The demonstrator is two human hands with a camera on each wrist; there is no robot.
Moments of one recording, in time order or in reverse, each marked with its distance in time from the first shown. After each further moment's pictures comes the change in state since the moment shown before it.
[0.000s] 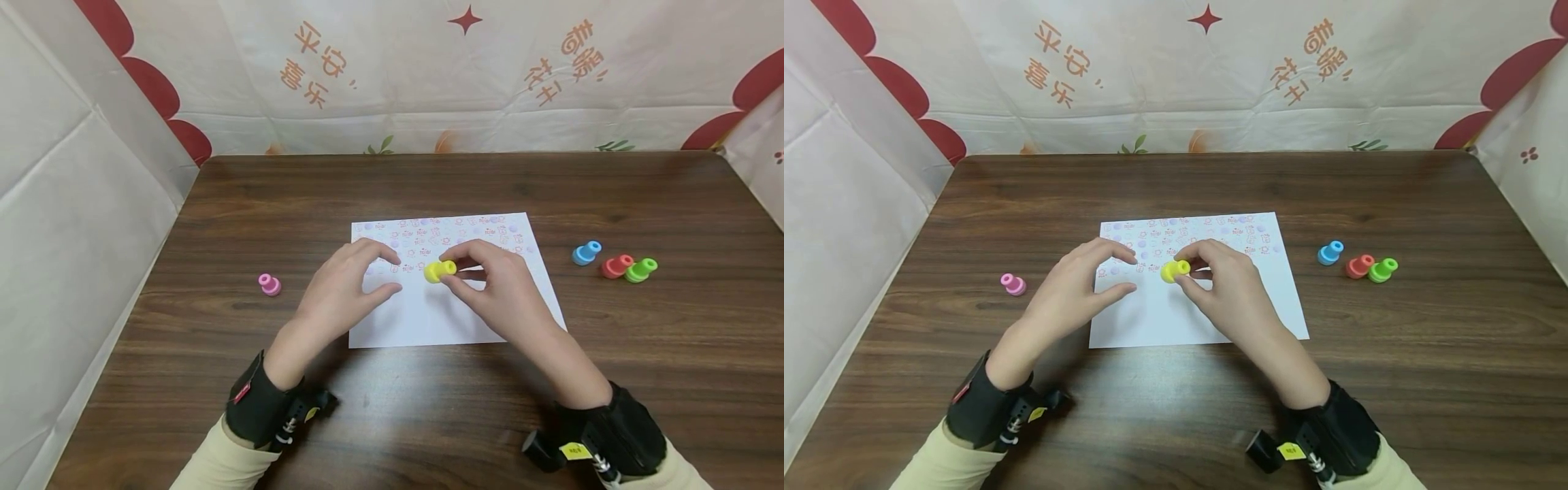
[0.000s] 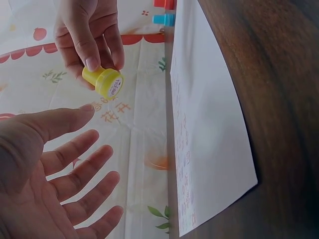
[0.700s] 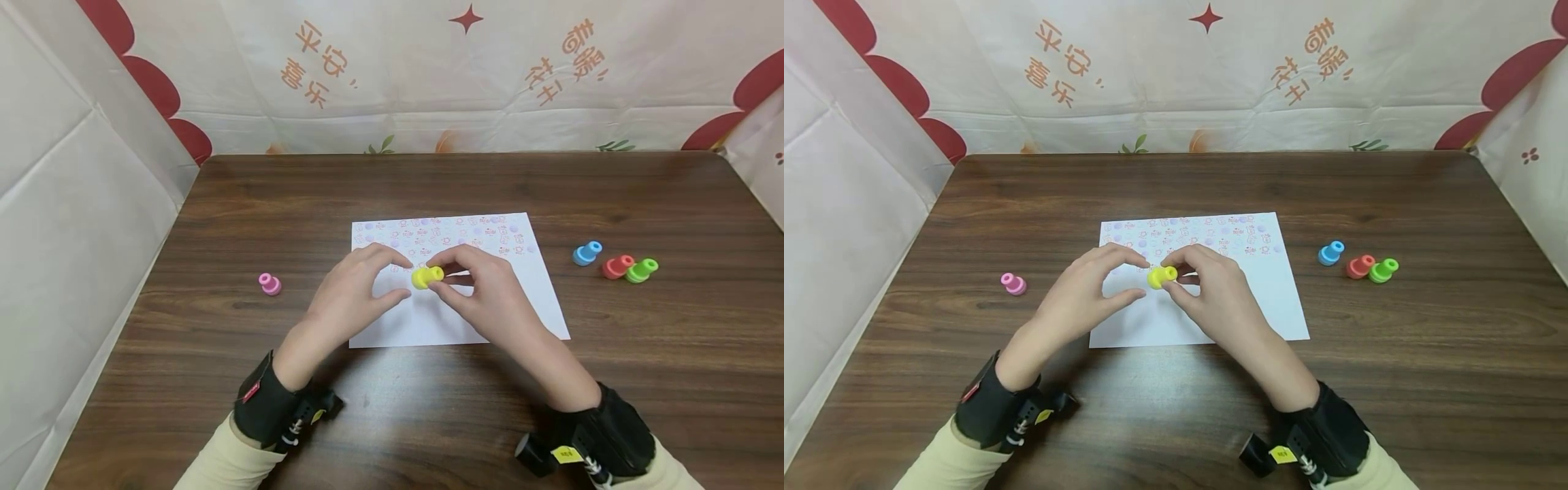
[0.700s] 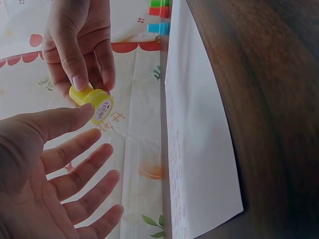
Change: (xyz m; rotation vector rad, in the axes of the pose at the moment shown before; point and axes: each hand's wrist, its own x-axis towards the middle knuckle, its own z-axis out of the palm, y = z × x) left_hand 0.002 0.004 0.010 -0.004 -0.035 0.025; right_hand -0.002 -0.006 0.010 0.079 -0.028 -0.055
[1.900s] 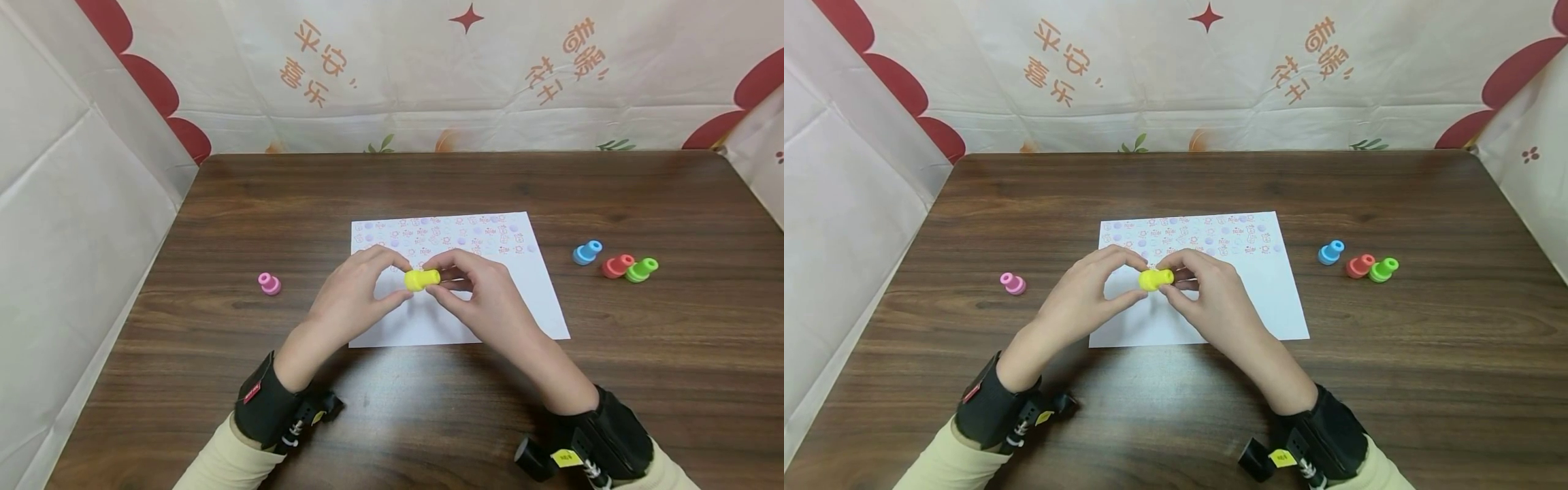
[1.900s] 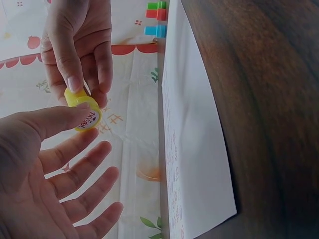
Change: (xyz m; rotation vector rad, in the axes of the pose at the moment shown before) left_hand 0.000 0.000 0.002 -0.022 0.010 0.016; right_hand -0.001 -0.003 0.003 0.041 -0.024 0.047
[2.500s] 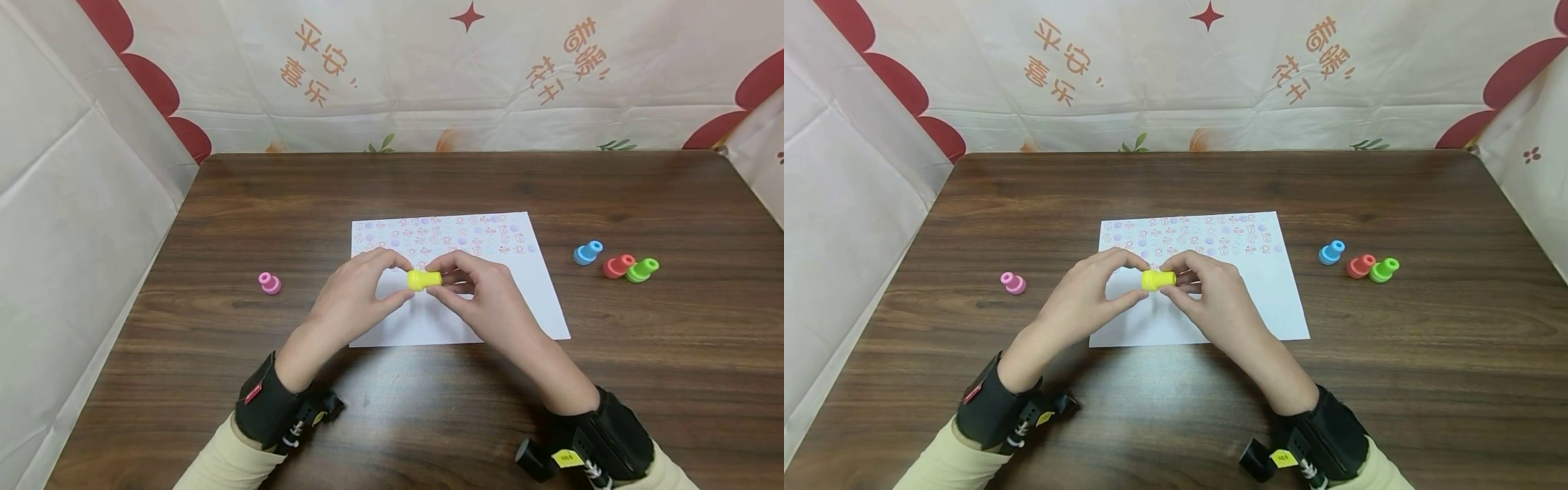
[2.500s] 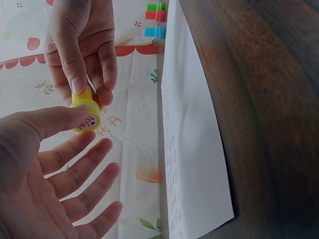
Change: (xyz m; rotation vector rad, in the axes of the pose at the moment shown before) left_hand -0.001 0.002 0.000 -0.006 -0.004 -0.010; right_hand -0.001 0.002 0.000 -0.002 0.008 0.031
